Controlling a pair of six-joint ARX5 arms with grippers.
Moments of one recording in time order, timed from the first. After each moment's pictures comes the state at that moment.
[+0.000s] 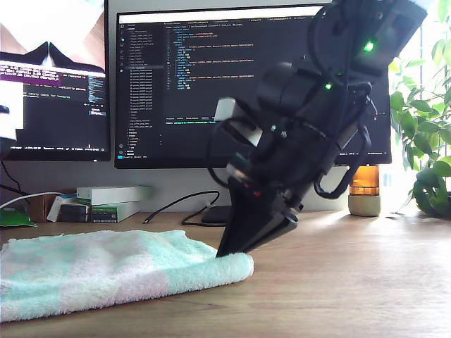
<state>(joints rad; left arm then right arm) -0.19 1.36 0.59 -0.58 0.45 0.33 0.60 1.83 1.05 -0.31 -0.49 -0.29</state>
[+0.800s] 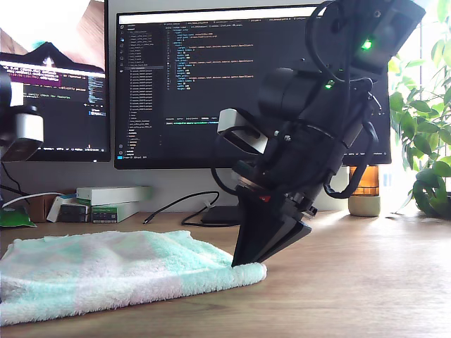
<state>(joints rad) -0.30 1.38 0.63 -0.63 0.31 0.34 0.61 1.83 1.06 -0.42 -0.42 -0.26</state>
